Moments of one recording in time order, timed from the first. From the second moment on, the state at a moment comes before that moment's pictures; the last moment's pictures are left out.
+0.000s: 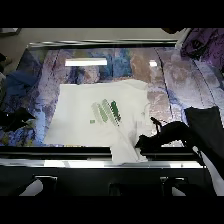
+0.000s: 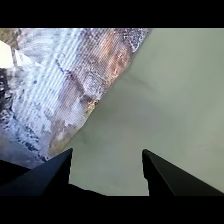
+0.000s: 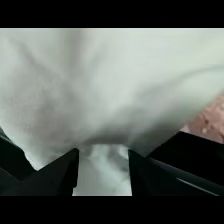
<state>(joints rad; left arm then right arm) 0.47 -1.11 0.98 1.22 -1.24 -1.59 0.06 -1.22 0.56 2.28 -1.13 -1.79</state>
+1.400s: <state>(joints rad) 0.64 -1.11 0.78 1.19 -1.22 -1.49 0.06 -1.09 0.48 2.35 -0.96 -1.77</state>
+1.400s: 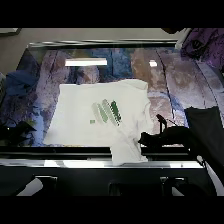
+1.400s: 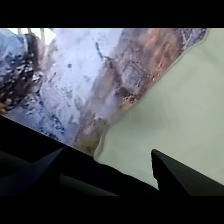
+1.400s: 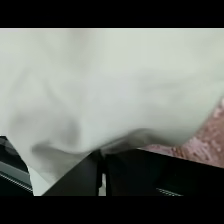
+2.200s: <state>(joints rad) 0.58 -1.26 0.61 0.99 -1.08 -1.31 0.06 -1.01 0.52 2.34 -1.02 -1.70</state>
